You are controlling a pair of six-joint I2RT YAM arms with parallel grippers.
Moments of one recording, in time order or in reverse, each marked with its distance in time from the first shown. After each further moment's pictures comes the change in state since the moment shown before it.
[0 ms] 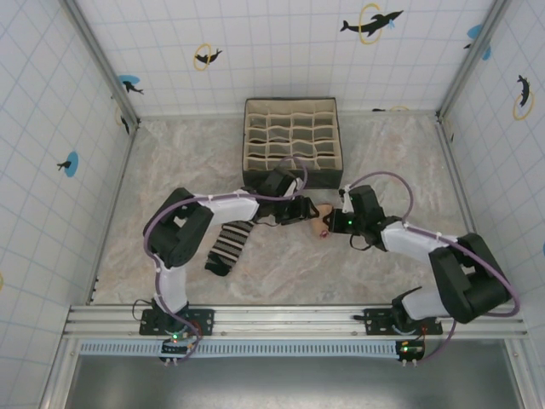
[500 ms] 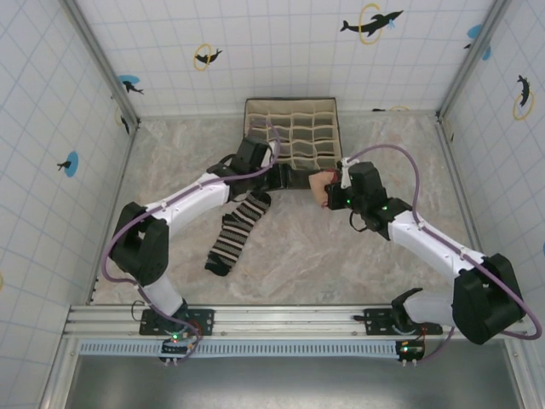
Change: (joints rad) left arm 0.150 -0.222 0.120 -0.232 -0.177 0.193; right arm 0.064 -0.105 0.273 -0.168 0.248 -0.197
